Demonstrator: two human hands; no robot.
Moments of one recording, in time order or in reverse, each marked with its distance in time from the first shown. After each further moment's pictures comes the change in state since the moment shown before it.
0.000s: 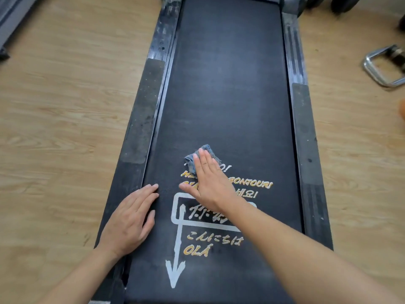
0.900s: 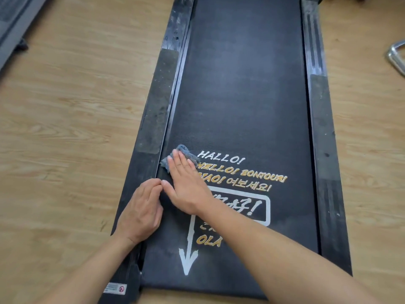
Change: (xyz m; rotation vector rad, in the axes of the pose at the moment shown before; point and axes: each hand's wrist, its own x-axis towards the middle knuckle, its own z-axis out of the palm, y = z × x) left_hand -0.005 0.000 0.000 -0.045 -0.009 -0.131; right_hand 0.016 -0.093 0.027 0.174 0.008 -0.149
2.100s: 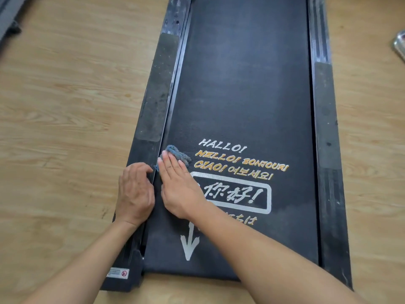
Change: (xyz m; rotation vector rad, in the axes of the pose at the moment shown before) left_hand 0.007 0.005 -0.008 0.007 0.255 -0.257; right_hand -0.017 -0.030 0.030 -0.133 -0.039 -0.028
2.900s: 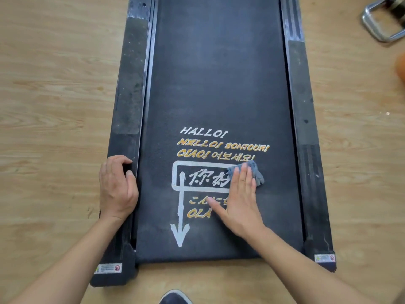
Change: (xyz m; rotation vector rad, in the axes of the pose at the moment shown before) left_hand 0.006 0.006 -0.003 -0.174 0.012 -0.056; right_hand -0.171 0.090 -0.002 0.139 0.062 0.576
